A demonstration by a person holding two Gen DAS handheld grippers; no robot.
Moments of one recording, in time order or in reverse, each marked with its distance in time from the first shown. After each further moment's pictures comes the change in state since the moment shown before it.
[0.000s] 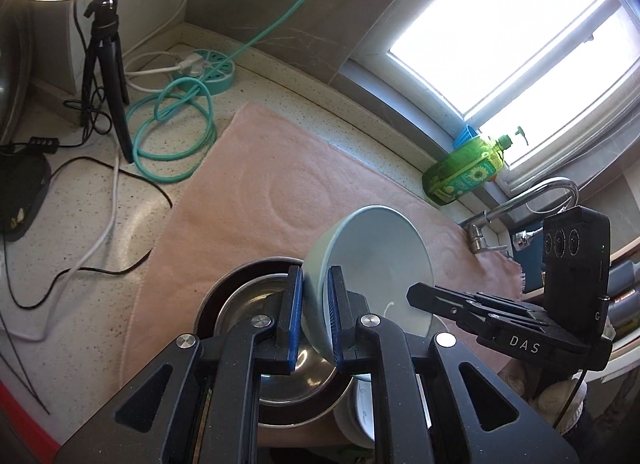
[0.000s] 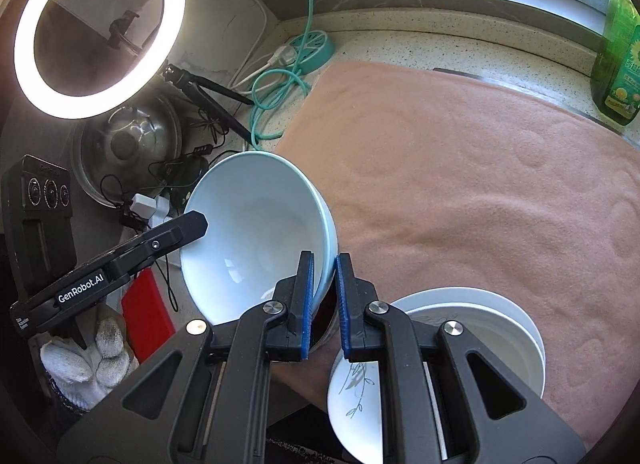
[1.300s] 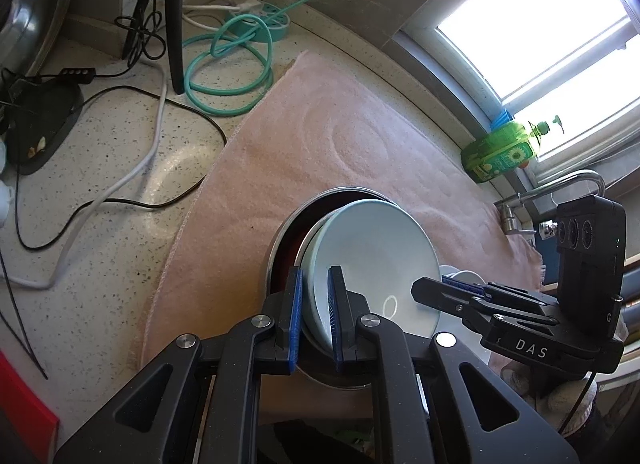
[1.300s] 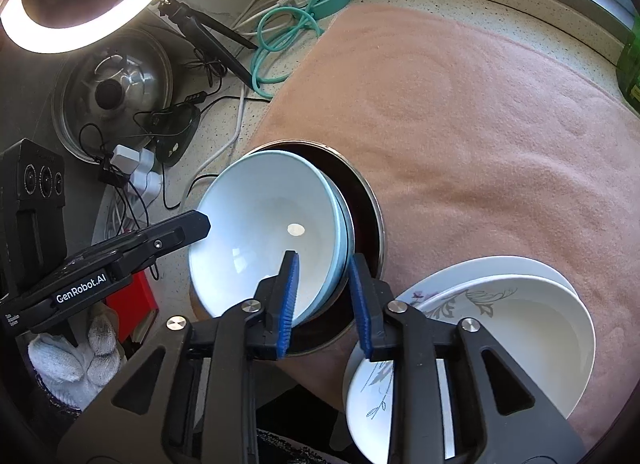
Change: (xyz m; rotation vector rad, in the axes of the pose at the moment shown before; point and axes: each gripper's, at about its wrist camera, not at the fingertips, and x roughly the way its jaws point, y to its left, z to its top) left arm 0.009 0.047 -0.037 -0.087 0.086 0.056; right arm 0.047 0.021 -0.022 -0.050 0.092 -0.041
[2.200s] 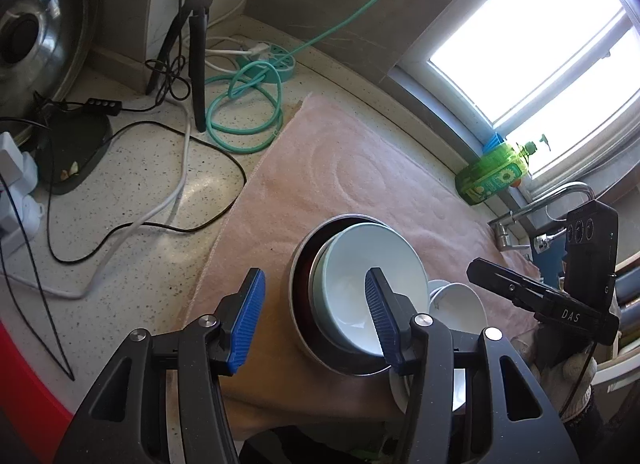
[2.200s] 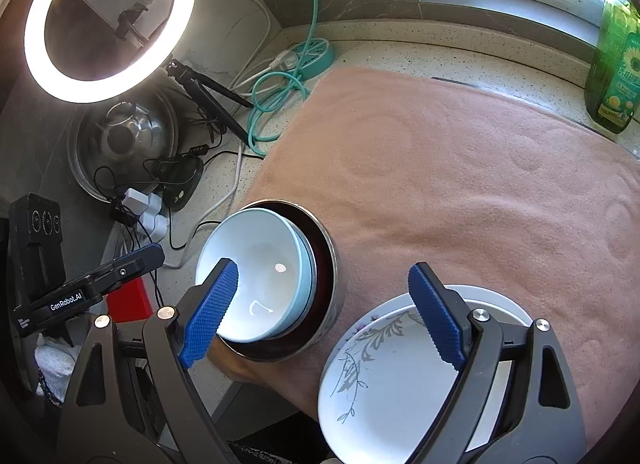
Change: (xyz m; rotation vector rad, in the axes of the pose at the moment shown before) left arm -0.043 0.007 -0.009 0.012 -0.116 0.015; right arm -0.049 -0.028 -0.002 0.041 -0.173 0.001
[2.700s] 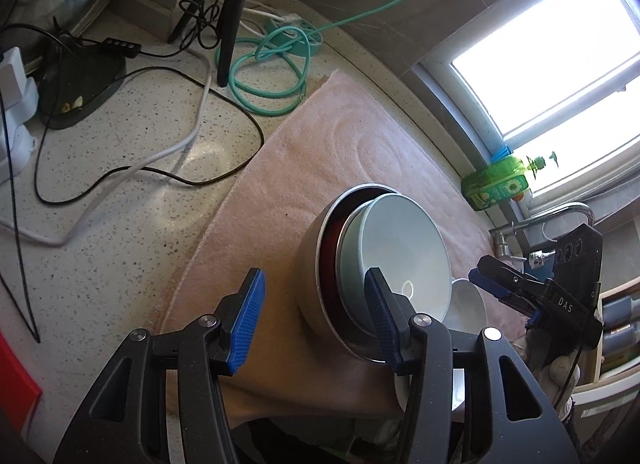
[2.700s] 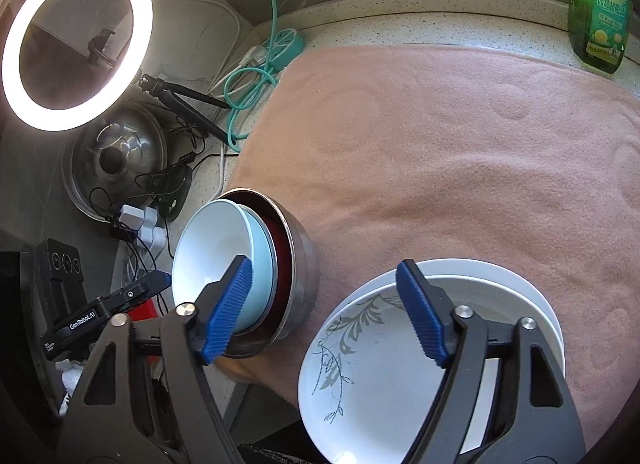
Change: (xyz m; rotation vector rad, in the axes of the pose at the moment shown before) left arm 0.018 0.026 -0.023 -0.131 0.022 -0.046; right arm 0.021 -0.039 -0.016 0.122 0.040 0.056
